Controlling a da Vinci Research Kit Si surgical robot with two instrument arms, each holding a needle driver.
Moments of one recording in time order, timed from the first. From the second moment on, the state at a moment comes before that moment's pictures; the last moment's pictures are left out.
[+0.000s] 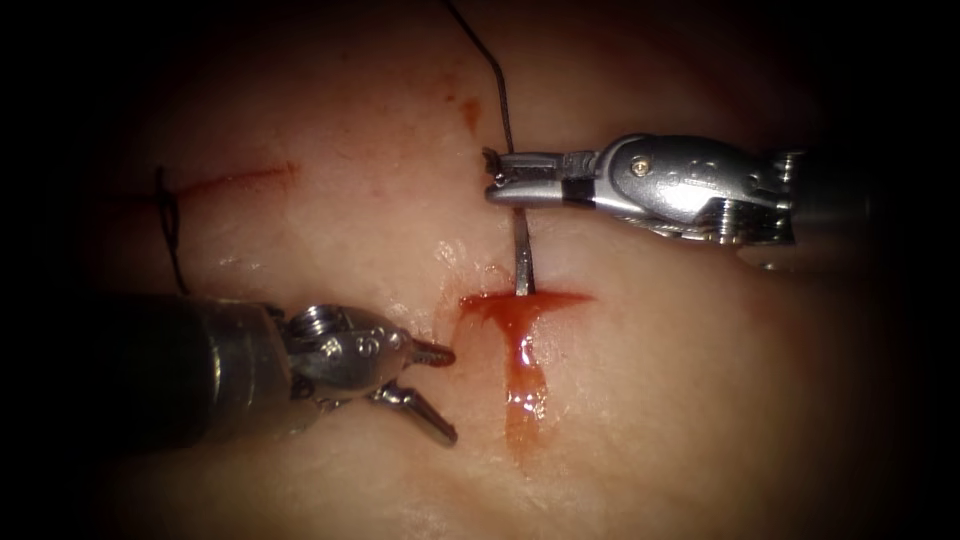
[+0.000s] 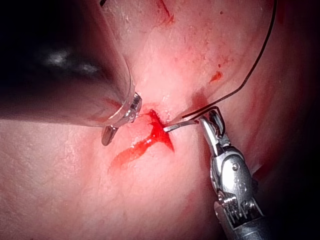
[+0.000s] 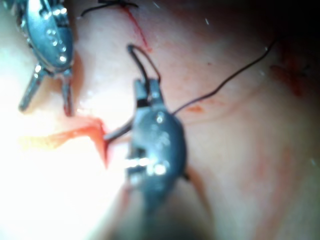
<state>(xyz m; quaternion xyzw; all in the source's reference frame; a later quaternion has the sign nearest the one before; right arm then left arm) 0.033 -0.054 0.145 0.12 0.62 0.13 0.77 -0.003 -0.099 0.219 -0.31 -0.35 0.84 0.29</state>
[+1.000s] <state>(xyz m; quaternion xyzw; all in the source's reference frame) 0.032 -0.055 0.146 0.29 0.57 0.30 0.71 -0.005 -0.102 0.219 -0.32 -0.34 0.84 0.28</state>
